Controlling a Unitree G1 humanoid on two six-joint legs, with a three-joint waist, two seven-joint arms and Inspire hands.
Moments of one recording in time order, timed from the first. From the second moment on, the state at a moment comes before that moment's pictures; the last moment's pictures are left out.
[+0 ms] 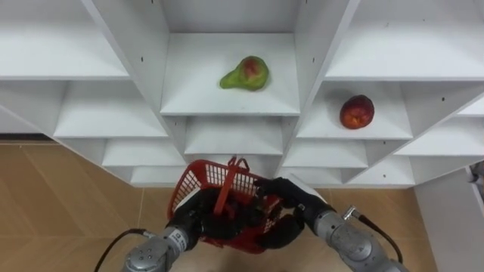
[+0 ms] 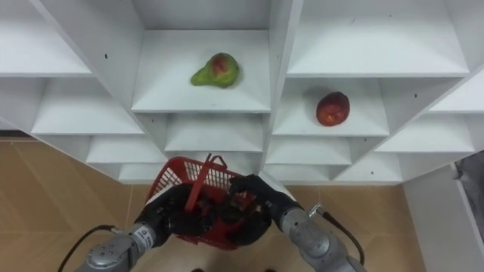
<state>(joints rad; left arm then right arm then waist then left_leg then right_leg) -0.09 0.22 -0.41 0.77 -0.32 -0.20 -0.25 -0.11 -0.28 0.45 0.60 -0.17 -0.17 0.16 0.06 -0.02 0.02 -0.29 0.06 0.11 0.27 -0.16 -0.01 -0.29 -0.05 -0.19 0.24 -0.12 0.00</state>
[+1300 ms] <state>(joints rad) -0.04 0.24 -0.33 0.78 -0.22 -0.20 -0.18 -0.09 -0.29 0.45 0.44 -0.21 -0.18 0.11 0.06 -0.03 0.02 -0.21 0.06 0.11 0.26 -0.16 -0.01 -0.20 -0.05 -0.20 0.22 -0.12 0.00</state>
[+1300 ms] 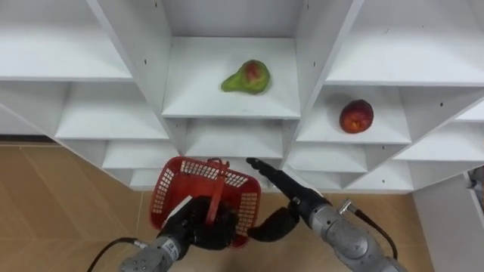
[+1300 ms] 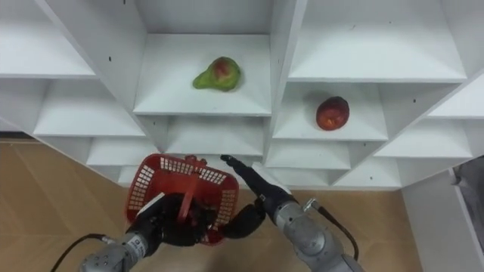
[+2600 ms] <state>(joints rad) 0.01 0.26 -0.20 0.98 -0.12 -0.20 -0.14 -0.08 -0.40 0.28 -0.05 -0.24 -0.23 0.03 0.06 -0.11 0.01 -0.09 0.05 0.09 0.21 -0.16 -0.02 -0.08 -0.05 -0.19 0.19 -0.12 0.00</state>
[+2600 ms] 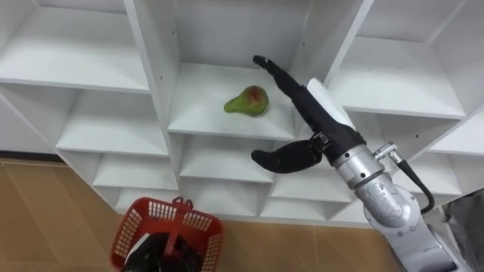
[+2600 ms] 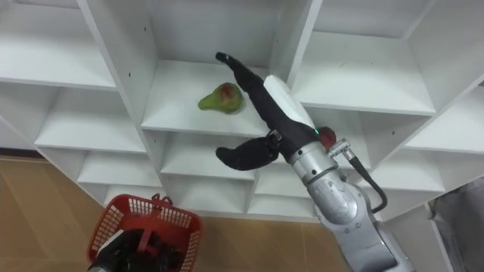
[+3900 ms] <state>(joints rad) 0.01 0.26 -0.16 0.94 -0.07 -0.16 -0.14 -0.19 -0.39 0.30 0.00 -0.23 -0.20 -0.03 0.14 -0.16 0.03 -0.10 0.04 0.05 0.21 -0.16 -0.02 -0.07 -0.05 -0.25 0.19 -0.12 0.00</state>
